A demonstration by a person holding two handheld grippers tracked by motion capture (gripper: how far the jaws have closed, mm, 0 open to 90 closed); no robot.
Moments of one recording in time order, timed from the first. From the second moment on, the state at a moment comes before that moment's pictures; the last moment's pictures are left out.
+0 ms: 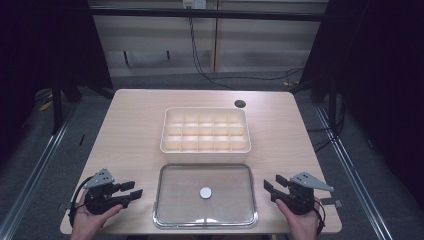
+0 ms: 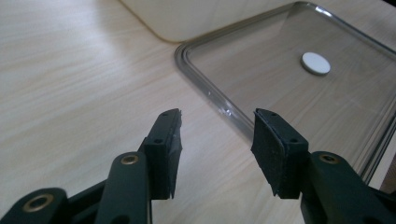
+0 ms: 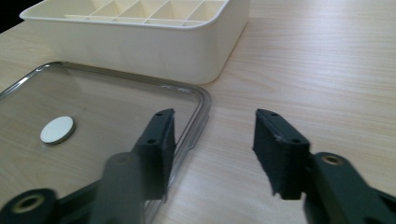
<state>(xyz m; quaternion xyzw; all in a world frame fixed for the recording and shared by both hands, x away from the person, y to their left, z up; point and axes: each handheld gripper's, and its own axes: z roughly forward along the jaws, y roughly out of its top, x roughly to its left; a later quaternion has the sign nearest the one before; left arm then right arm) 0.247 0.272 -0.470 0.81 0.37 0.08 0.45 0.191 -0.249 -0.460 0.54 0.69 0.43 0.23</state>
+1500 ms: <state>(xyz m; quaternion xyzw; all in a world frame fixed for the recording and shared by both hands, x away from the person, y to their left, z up) 0.283 0.220 -0.491 0.84 0.38 0.01 0.39 0.257 -0.223 -0.490 0.54 0.75 0.37 0.13</state>
